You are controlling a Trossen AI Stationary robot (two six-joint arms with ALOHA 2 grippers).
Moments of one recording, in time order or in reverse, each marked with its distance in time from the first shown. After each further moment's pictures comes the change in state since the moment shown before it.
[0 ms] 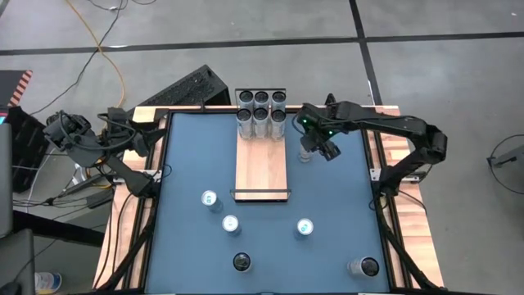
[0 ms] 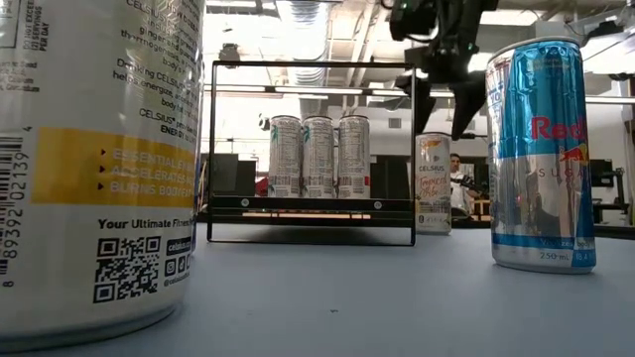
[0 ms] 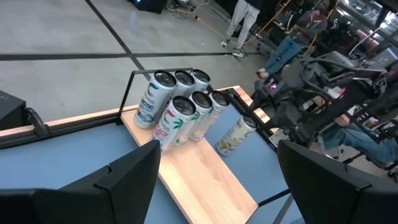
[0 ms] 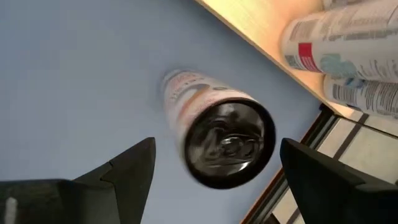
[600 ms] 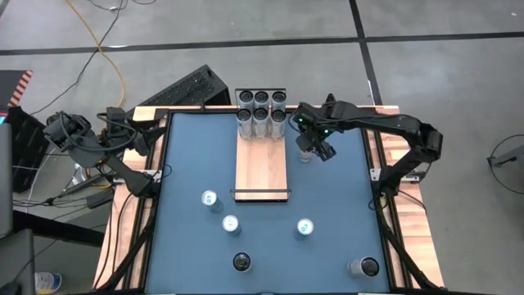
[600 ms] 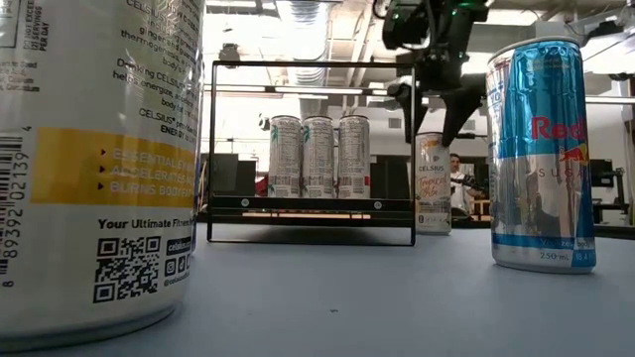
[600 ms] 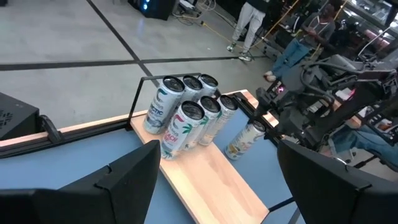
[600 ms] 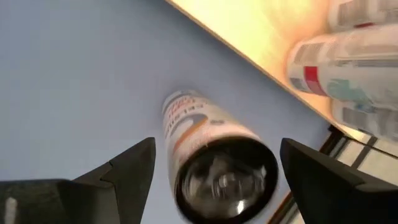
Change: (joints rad) left arm 0.000 0.000 0.000 -0.041 -0.028 -0.008; right arm -0.015 0.044 0.001 0.041 -0.076 -0.005
